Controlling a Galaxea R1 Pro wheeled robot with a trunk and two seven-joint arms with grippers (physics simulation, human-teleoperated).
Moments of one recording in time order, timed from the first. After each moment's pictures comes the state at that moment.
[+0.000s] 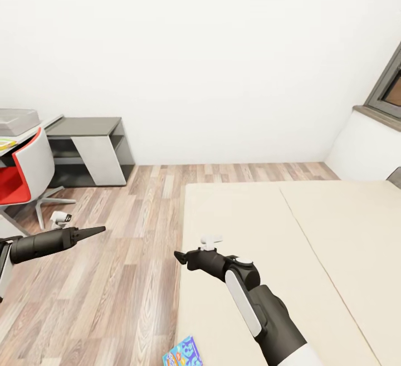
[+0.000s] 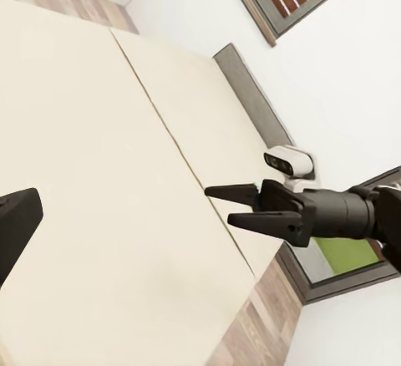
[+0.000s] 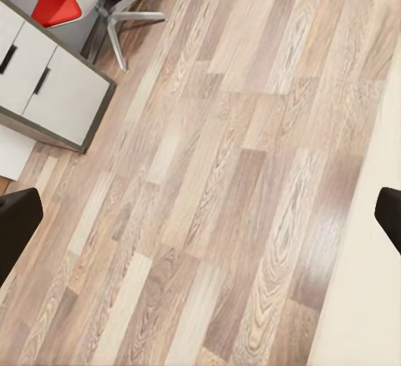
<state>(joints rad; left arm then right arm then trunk) -0.58 0.38 0.41 -1.18 -0.01 0.87 -1.57 -0.47 0.16 0.35 -1.23 -0.35 0.61 0.16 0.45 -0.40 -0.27</state>
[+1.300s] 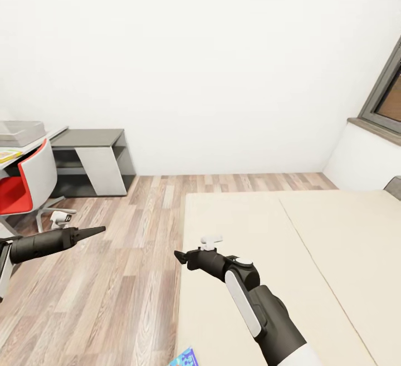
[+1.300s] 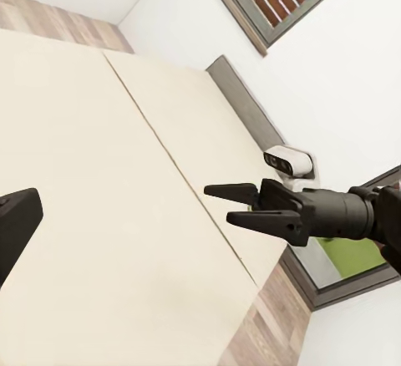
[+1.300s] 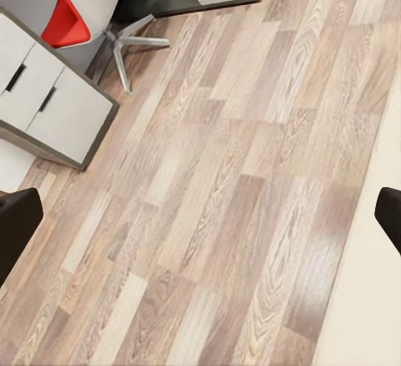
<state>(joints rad) -0.58 0.38 0.41 -1.18 -0.01 0.87 -1.57 -0.47 0.16 0.36 -1.22 -0.35 0.59 0.16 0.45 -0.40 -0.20</state>
